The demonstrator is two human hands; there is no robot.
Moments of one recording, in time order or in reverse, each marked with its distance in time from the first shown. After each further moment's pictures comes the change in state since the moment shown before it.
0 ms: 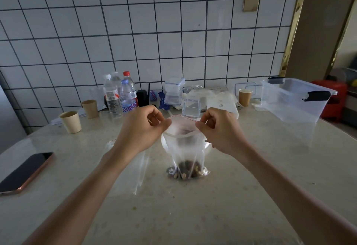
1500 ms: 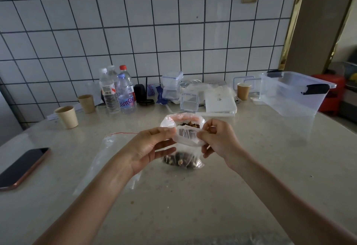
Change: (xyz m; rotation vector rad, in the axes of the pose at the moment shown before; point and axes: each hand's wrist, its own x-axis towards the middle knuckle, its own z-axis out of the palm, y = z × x) left_hand -0.022 -0.026 0.039 -1.027 -0.422 -0.612; right_hand -0.019 0.026 0.026 0.571 -0.103 0.437
